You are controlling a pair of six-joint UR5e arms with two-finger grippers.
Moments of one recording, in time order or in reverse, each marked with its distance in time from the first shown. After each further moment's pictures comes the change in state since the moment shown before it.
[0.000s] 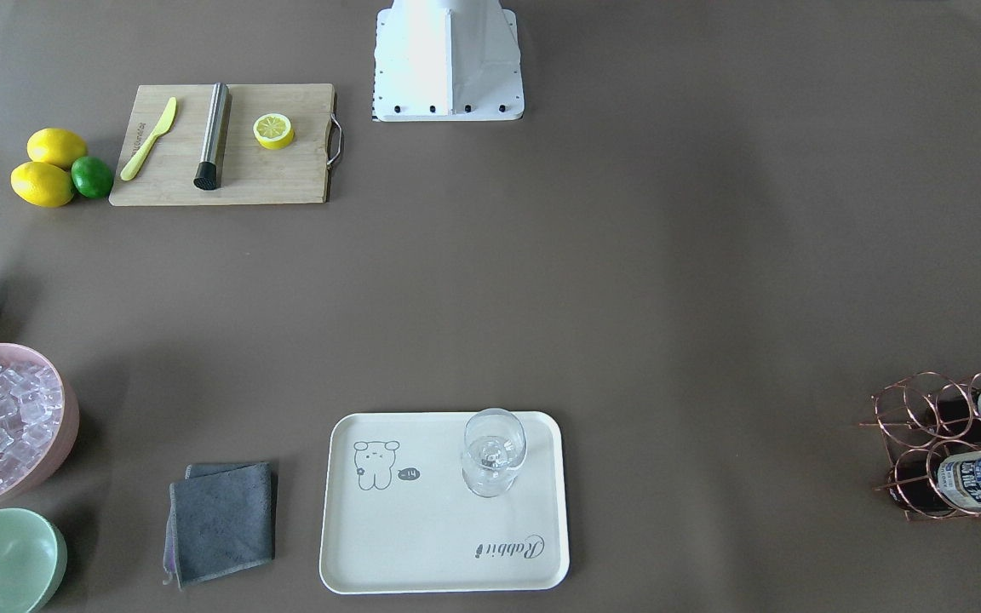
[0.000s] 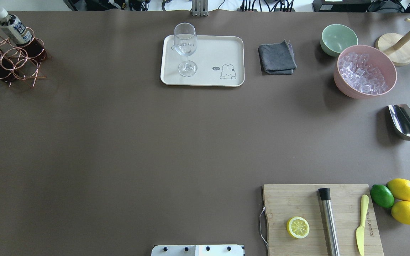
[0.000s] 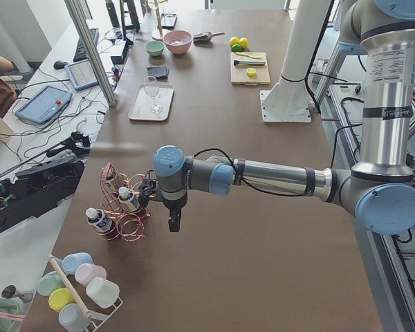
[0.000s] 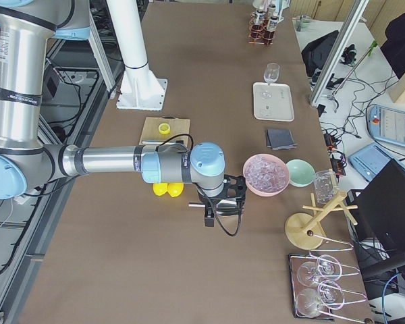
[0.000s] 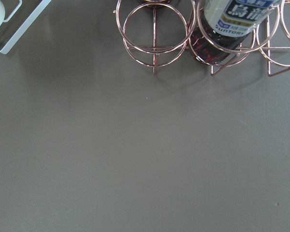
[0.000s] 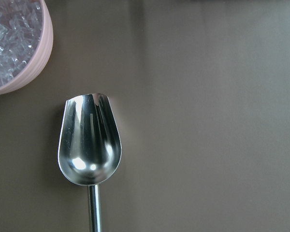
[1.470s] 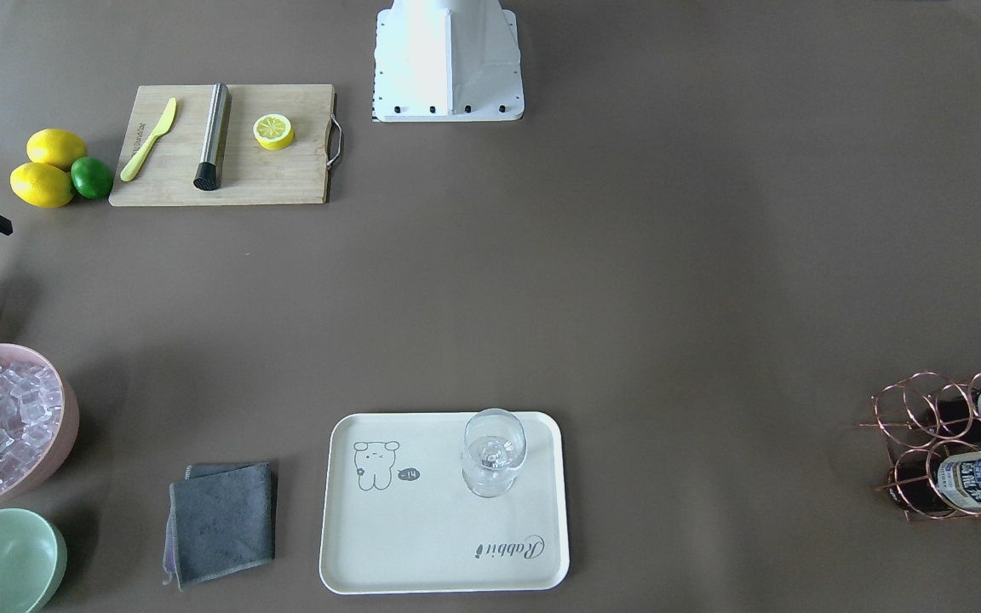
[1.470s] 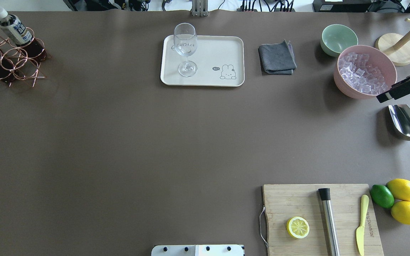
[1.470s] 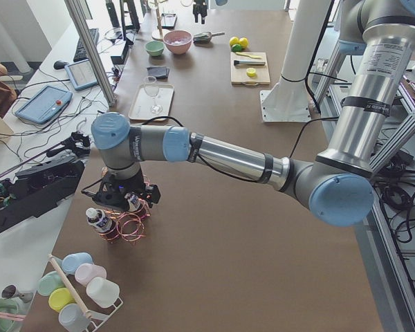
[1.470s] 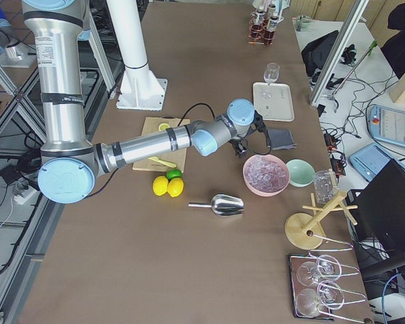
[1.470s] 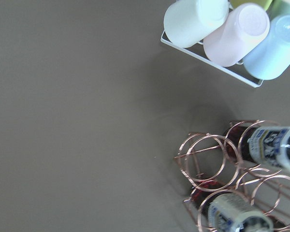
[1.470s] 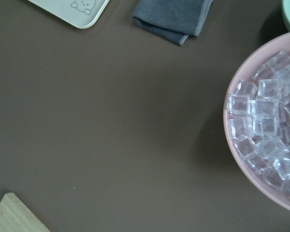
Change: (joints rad) left arm -0.173 -0.335 0.155 0.302 -0.019 -1.168; right arm -0.352 0.232 -0.035 0.346 0.223 0.072
